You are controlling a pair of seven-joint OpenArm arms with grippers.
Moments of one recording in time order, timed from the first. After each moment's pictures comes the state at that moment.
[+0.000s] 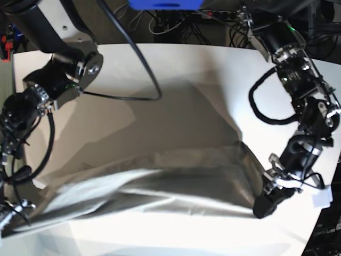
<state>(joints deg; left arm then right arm) -12.0 -4.2 -21.5 116.6 -55.5 3.8 57.5 32.0 1.1 30.5 117.2 -27.5 40.5 -48.4</state>
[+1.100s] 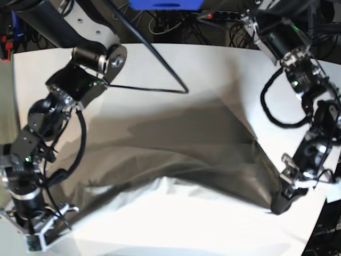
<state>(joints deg) -13.7 -4.0 -28.0 108.9 -57.0 4.1 57.3 30.8 -7.6 27.0 107.8 -27.4 40.5 -39.1</state>
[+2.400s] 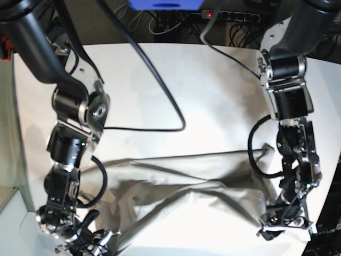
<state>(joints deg) -32.8 -9.3 -11.9 70.7 -32.5 4.3 32.9 49.5 -3.4 26.5 55.9 -27.8 40.5 -21.9</state>
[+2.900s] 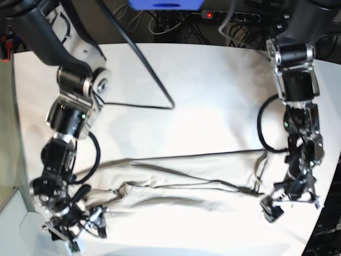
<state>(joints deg) -24.9 -14.1 -9.9 68.7 -36.8 4.5 25.6 38.2 -3.1 26.7 68.8 -27.5 40.5 -21.4</state>
